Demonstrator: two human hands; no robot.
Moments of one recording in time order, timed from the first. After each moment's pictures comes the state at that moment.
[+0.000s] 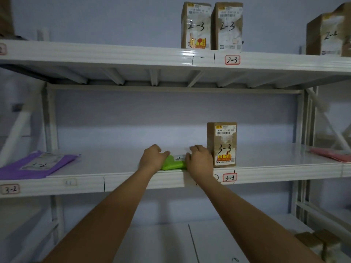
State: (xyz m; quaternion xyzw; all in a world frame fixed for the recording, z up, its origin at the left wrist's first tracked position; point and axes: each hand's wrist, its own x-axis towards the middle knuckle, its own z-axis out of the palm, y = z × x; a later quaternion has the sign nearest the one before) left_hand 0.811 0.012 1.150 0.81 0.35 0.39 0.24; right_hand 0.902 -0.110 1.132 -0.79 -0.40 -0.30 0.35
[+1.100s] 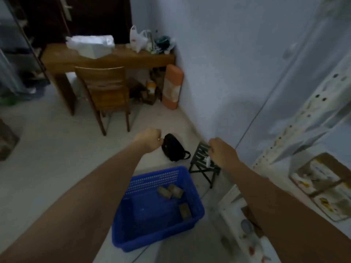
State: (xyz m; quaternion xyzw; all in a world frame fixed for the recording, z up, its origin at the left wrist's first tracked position) left_hand 0.028 0.047 0.826 0.59 0.80 0.05 0.13; right_hand 0.274 0.129 0.813 -0.49 -0.86 0.14 0.06
